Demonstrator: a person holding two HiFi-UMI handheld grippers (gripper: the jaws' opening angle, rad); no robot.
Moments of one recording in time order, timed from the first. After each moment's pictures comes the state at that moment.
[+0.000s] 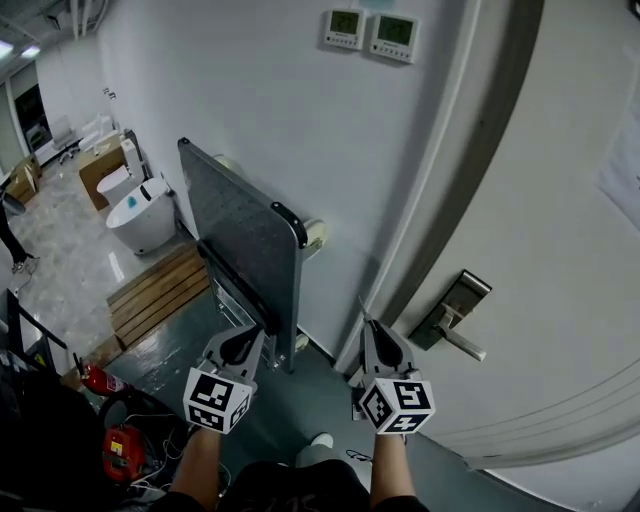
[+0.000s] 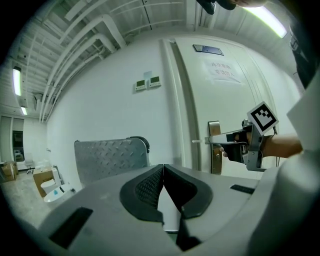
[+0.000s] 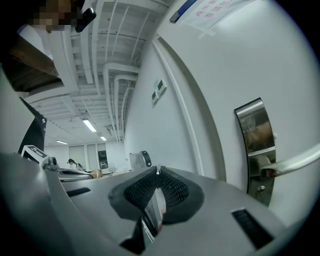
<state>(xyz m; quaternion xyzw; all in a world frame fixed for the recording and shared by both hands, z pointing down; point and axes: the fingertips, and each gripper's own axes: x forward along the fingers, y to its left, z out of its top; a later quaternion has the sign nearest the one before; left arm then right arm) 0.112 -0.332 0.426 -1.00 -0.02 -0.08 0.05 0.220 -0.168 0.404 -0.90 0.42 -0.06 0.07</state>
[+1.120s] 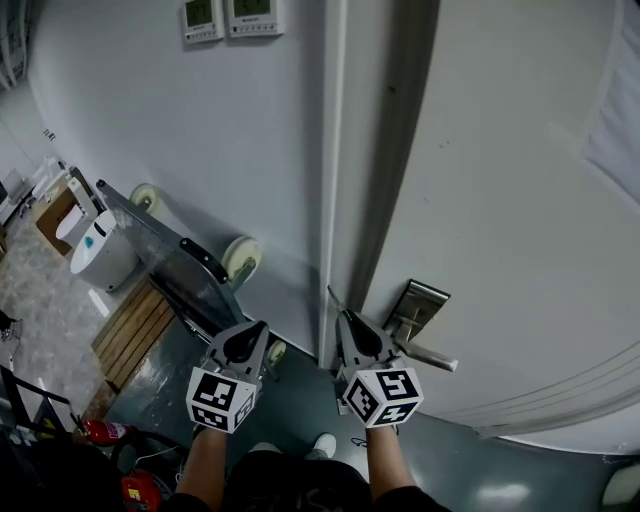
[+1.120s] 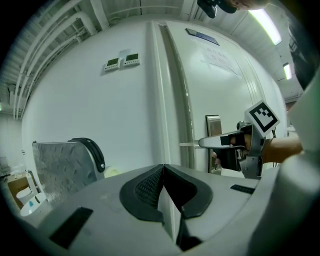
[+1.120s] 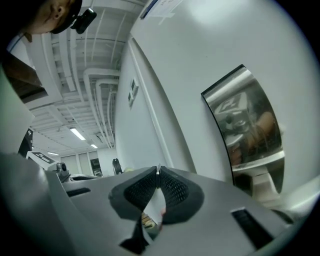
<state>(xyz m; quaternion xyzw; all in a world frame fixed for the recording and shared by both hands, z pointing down) 0.271 -0.262 0.428 -0.99 -0.13 -0.09 0.06 0.330 -0.134 0.413 -0.91 0.38 -0.08 0.13</state>
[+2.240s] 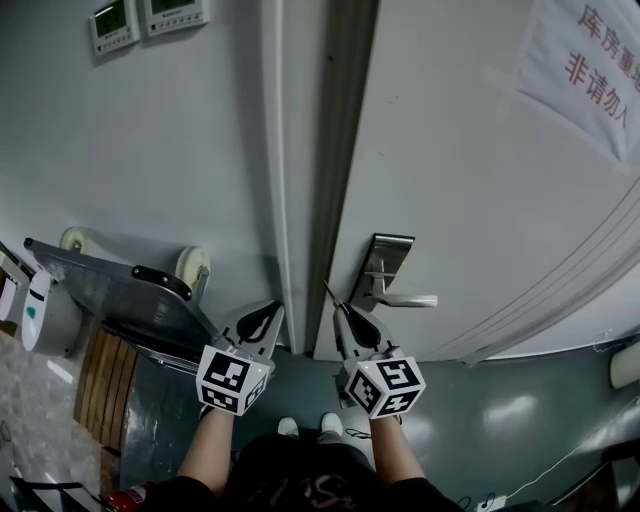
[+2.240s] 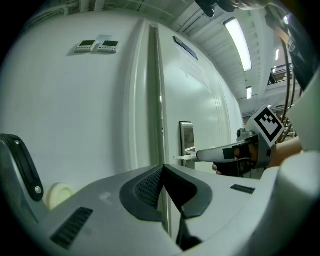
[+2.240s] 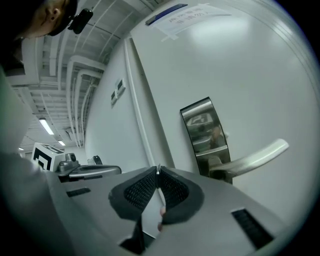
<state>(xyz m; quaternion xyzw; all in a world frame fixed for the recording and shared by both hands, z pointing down) 0.307 -0.204 0.426 -0.93 -0.35 -0.06 0.06 0.297 -0.098 0.429 -0.97 0.21 -0.09 0.12</state>
